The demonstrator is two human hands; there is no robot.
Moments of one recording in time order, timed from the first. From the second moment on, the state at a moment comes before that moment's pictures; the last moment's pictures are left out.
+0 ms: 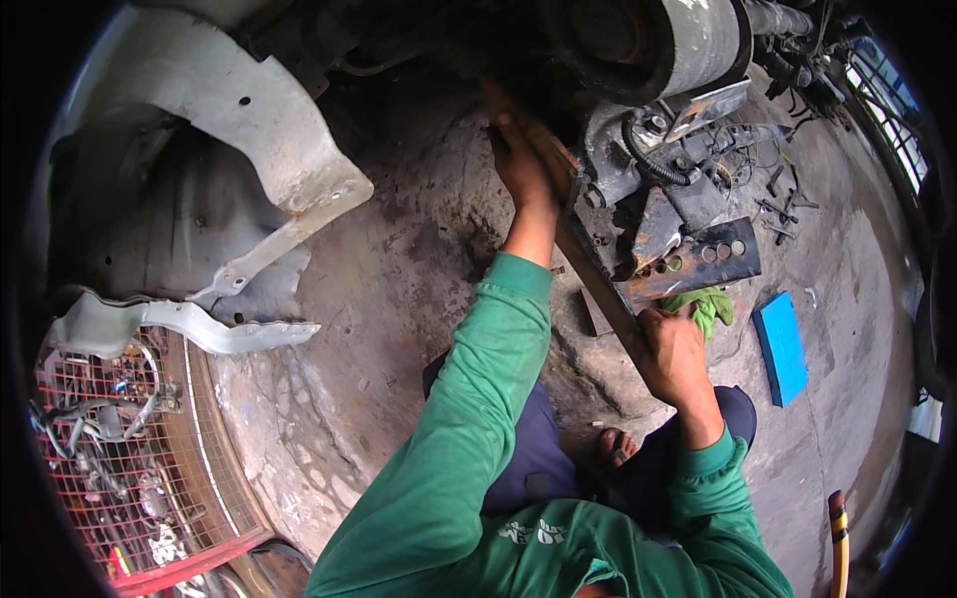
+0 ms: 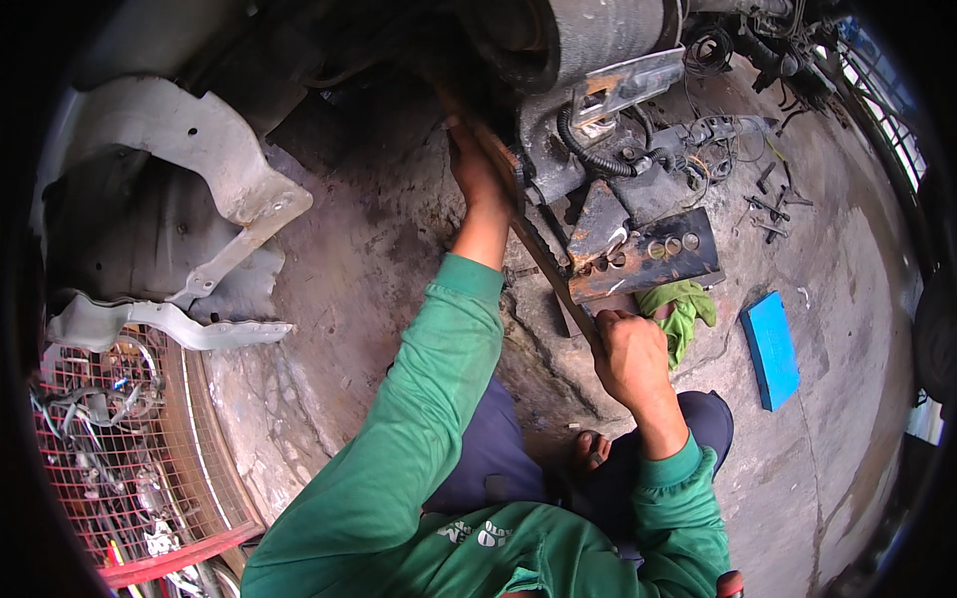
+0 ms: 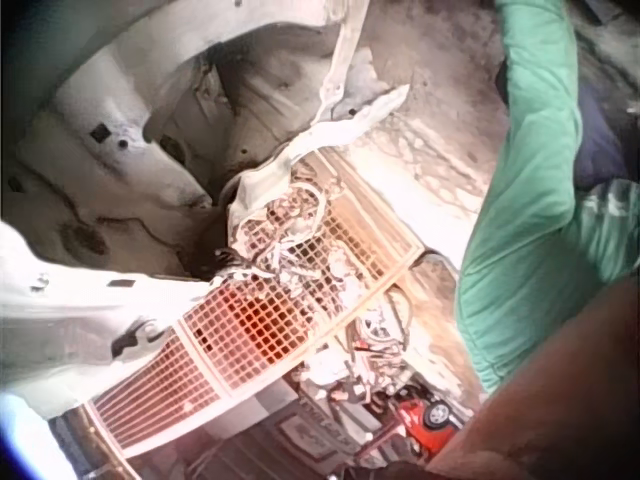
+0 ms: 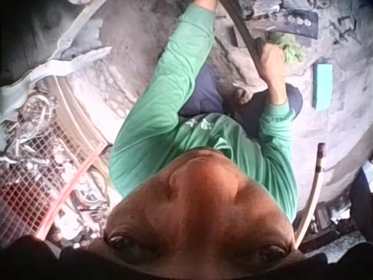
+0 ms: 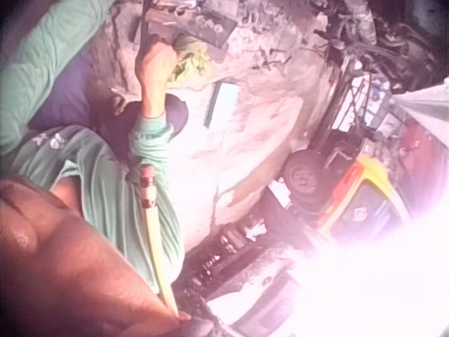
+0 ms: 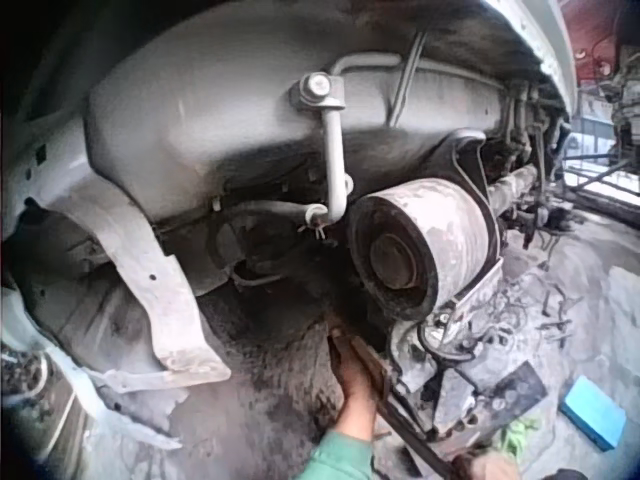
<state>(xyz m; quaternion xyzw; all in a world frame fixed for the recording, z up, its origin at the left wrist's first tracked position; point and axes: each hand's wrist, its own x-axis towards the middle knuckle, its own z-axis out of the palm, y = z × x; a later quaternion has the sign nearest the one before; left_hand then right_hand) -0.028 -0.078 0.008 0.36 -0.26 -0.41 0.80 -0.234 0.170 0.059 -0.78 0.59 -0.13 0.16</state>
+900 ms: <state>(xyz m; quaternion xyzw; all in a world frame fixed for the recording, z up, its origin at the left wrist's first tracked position) -0.027 -0.079 0.012 0.36 -0.24 -0.41 0.80 -0.234 0.172 0.057 -0.79 0.58 -0.14 0.15</state>
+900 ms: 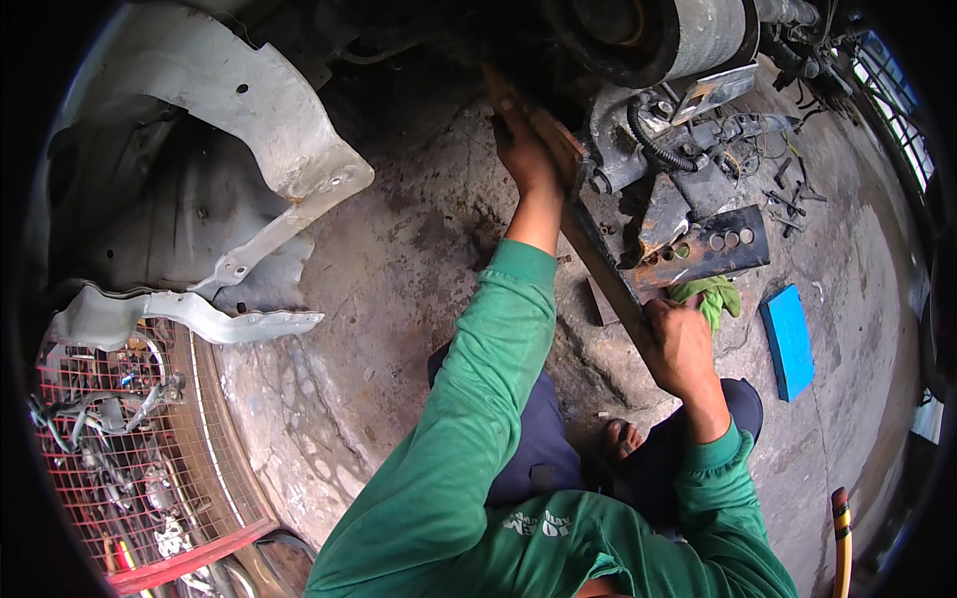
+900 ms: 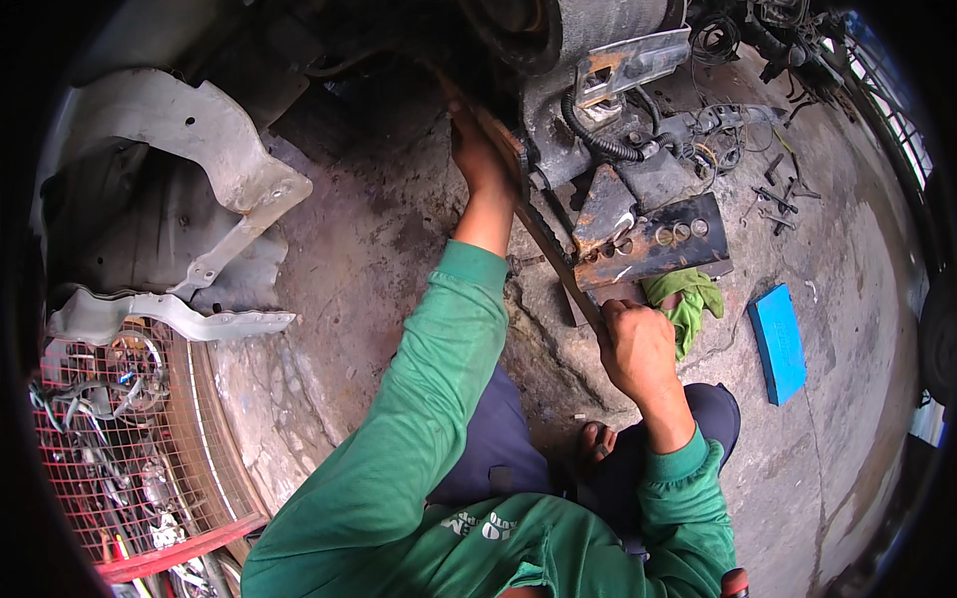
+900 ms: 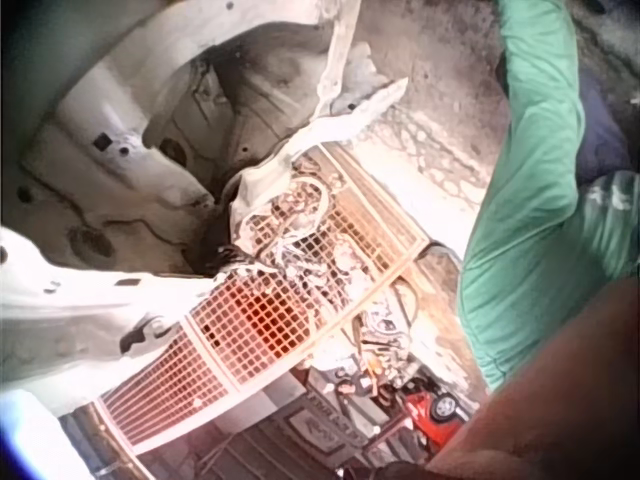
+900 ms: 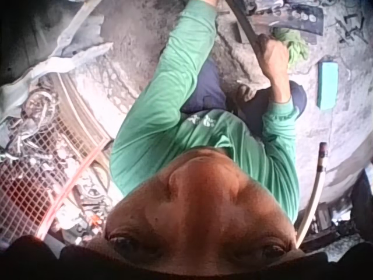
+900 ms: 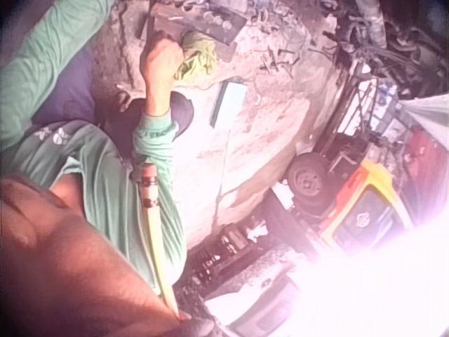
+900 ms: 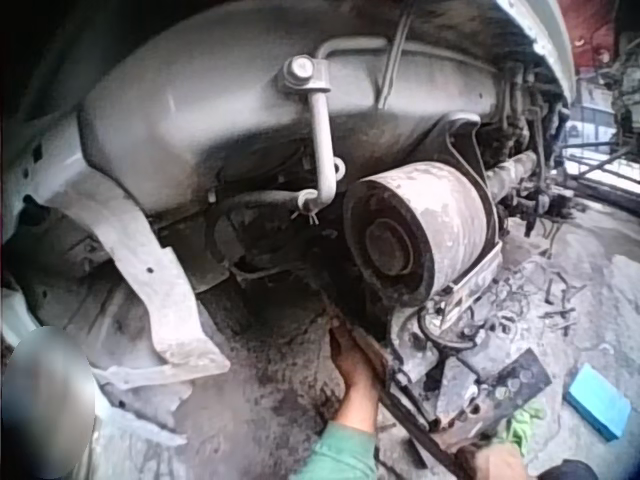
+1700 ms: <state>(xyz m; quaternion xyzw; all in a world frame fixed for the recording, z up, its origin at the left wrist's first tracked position) -0.033 -0.070 0.023 0.34 -0.26 -0.41 0.81 -0.236 0.170 0.058 -0.78 0.58 -0.15 0.16</state>
